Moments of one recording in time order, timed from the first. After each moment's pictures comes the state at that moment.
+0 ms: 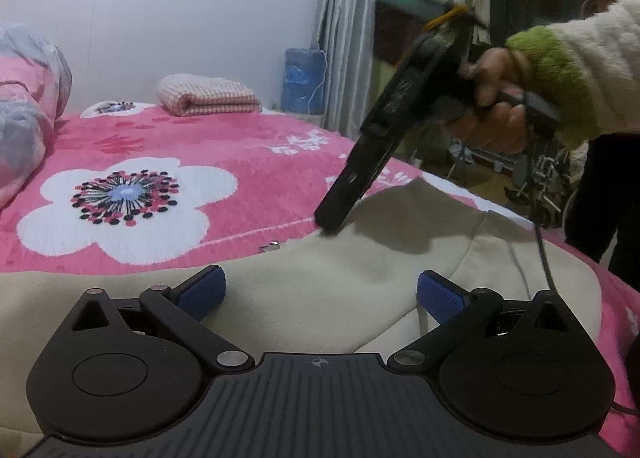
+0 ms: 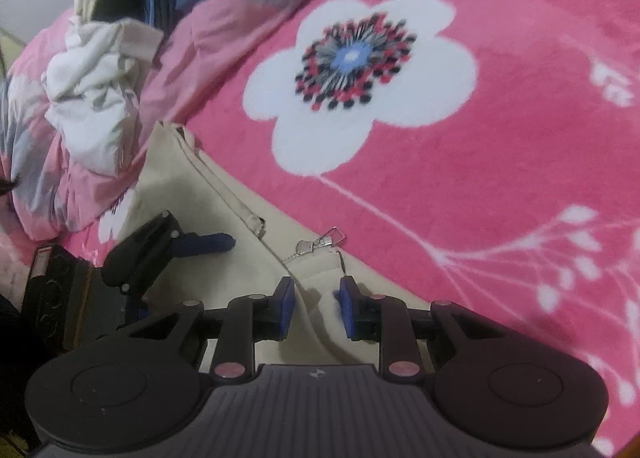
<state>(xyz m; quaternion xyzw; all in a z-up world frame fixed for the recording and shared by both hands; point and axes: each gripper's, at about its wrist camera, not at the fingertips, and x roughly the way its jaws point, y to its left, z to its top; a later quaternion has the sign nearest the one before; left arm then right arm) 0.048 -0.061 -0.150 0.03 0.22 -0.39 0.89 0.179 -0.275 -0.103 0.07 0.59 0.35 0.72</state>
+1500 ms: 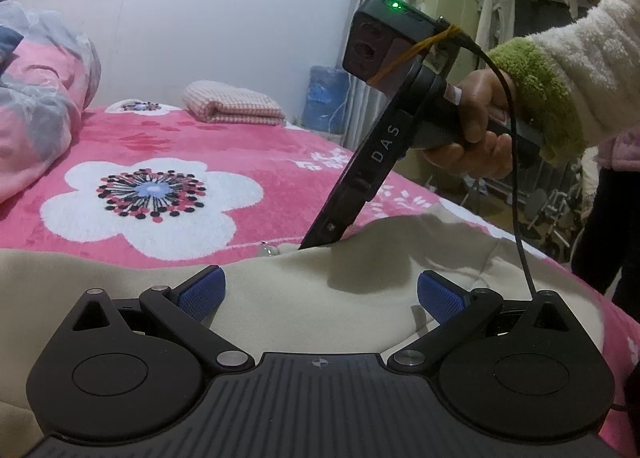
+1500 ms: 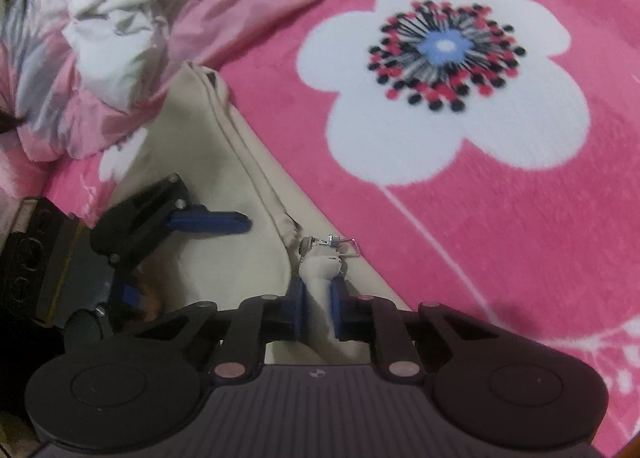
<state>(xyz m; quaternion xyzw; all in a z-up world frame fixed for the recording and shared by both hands) 0.049 -0.043 -0.151 -0.02 0.22 -0.36 0.91 0.186 -0.215 -0.106 -0.04 0.59 0.41 0.69</state>
